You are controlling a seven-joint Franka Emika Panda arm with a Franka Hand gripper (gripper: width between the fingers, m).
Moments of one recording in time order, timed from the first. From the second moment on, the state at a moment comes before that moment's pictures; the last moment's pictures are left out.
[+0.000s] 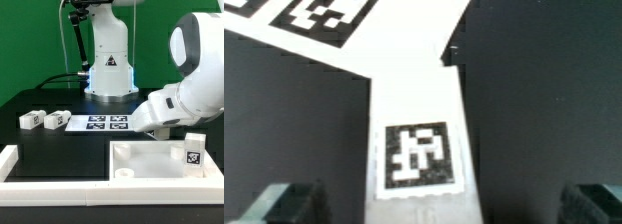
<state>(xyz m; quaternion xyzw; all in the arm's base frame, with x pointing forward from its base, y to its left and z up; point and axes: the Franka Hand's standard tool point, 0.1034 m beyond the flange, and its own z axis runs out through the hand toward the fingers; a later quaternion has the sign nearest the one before) 0.402 0.112 0.013 0.90 0.17 -0.40 0.08</state>
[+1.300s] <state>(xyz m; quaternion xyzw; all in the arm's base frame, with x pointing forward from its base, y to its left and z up) 0.446 0.087 0.074 0.91 0.16 -0.38 0.06</state>
